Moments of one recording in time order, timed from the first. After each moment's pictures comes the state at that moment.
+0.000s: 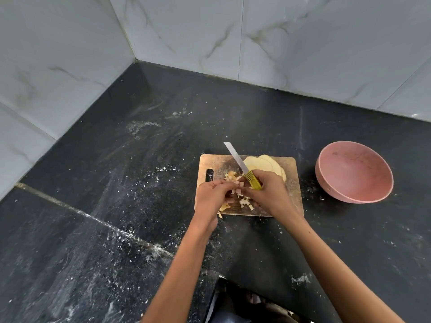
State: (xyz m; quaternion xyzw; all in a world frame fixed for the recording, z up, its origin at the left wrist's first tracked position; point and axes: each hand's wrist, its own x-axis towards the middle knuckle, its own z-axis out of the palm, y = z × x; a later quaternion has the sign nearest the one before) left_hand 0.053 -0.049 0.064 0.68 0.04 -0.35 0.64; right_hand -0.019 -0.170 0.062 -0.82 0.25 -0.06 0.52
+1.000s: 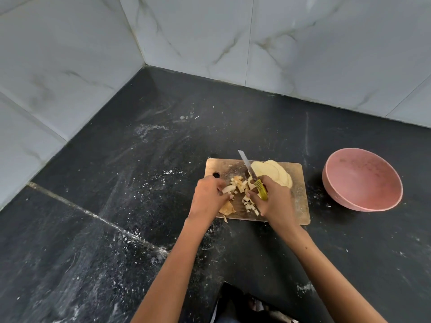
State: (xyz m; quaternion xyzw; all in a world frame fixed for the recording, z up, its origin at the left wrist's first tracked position) left_hand 0.090 -0.034 0.044 0.91 -0.26 -0.18 0.29; right_hand -0.024 -0.161 0.047 -0.87 0.29 -0.10 0.38
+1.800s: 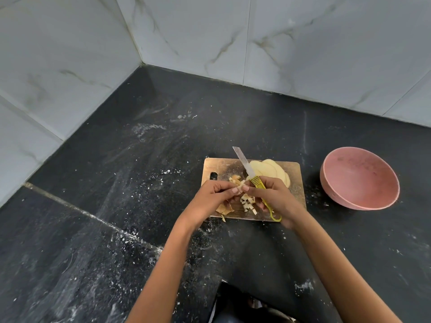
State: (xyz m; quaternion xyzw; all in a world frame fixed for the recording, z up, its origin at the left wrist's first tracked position) left_hand 0.081 -0.025 0.062 0.68 -0.23 -0.41 0.55; right_hand -0.020 -0.173 0.073 -0.62 0.29 0.03 0.73
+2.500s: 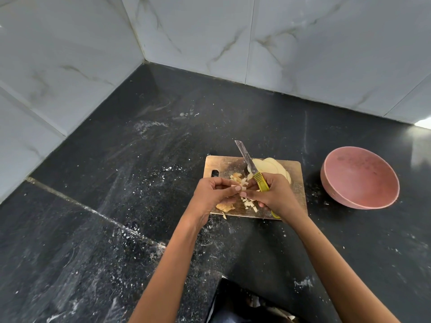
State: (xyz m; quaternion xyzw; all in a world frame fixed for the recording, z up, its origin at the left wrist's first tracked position) left_hand 0.076 -0.028 0.061 0.66 -0.08 -0.40 0.63; right_hand -0.018 -0.173 0.065 -0.76 0.28 -0.02 0.59
